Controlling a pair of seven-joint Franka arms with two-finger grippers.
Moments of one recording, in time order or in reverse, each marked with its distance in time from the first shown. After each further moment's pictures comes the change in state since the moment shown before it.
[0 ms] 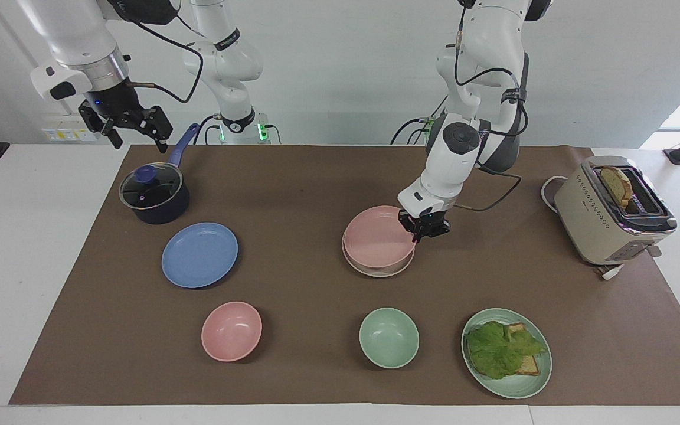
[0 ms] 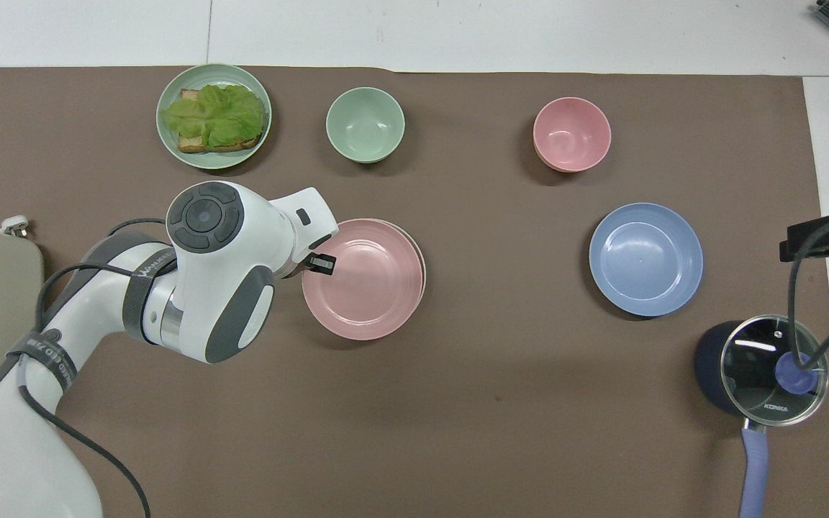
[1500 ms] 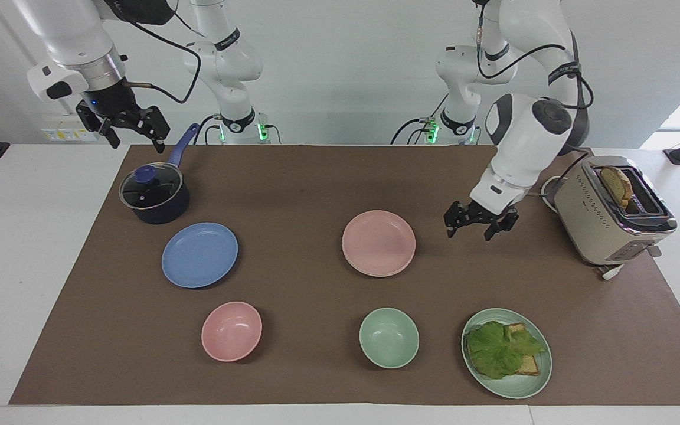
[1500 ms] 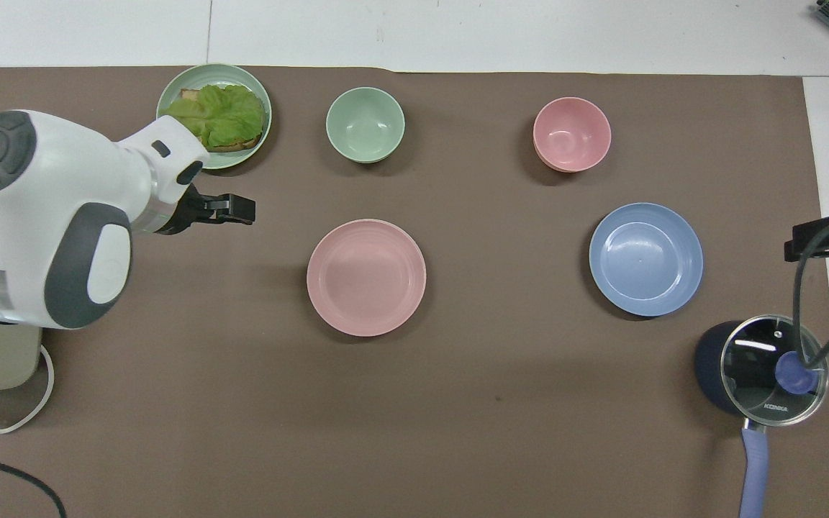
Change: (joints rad) left arm 0.203 -0.102 0.040 0.106 -0.090 -0.147 -0.012; right arm -0.002 0.000 -0.007 0.000 0.000 0.000 0.000
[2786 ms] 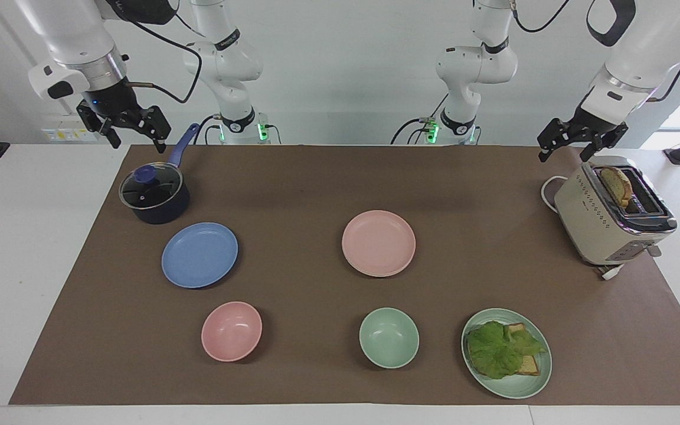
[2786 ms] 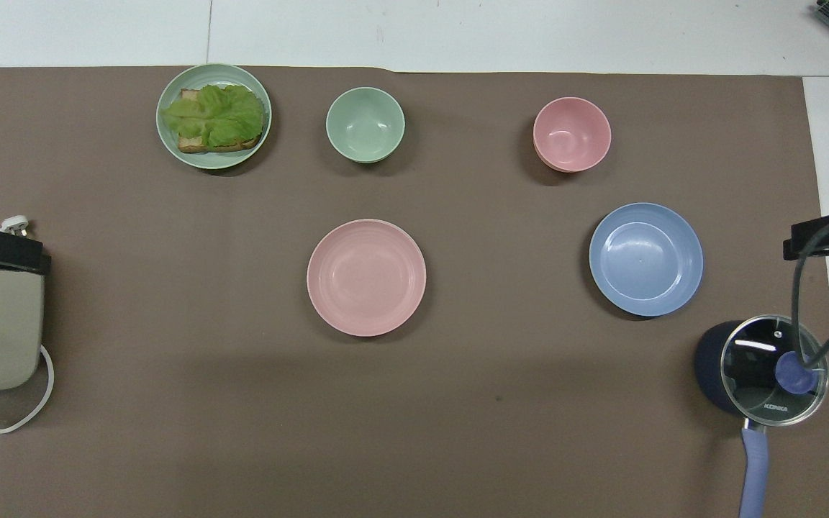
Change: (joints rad) left arm 0.035 -0.215 0.171 0.172 0.117 -0.549 0.141; right arm 0.000 -0.001 0.001 0.000 0.000 0.017 0.000
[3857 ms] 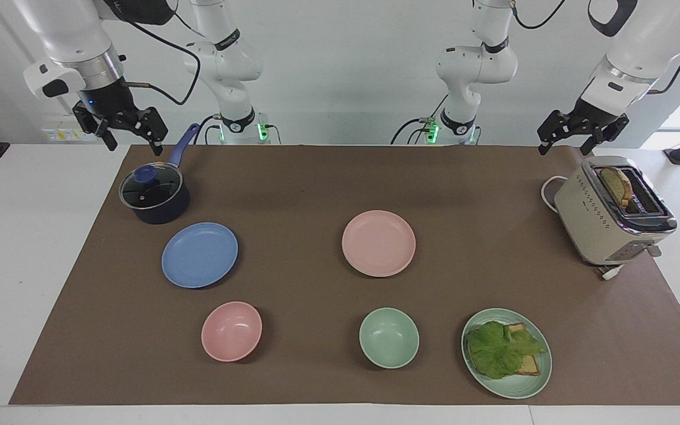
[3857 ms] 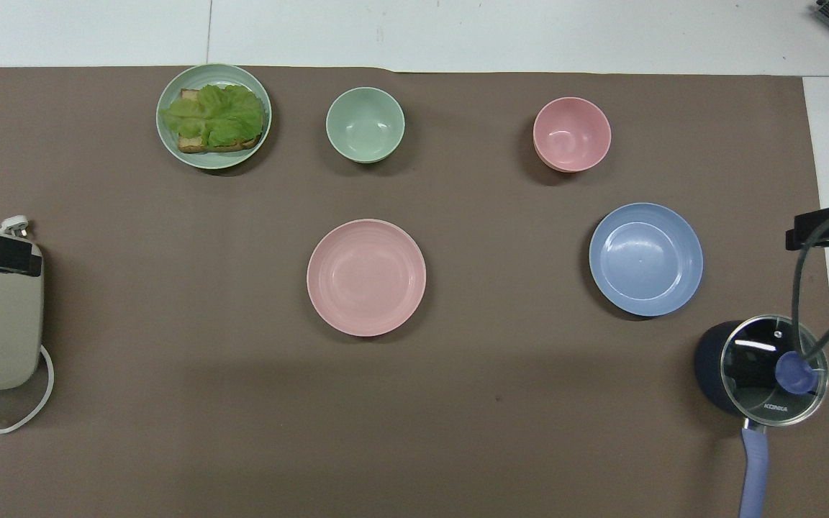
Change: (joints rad) left arm 0.000 -0.005 -0.003 0.030 0.000 -0.014 0.005; right arm 0.000 0.000 -0.001 -0.009 0.000 0.044 0.000
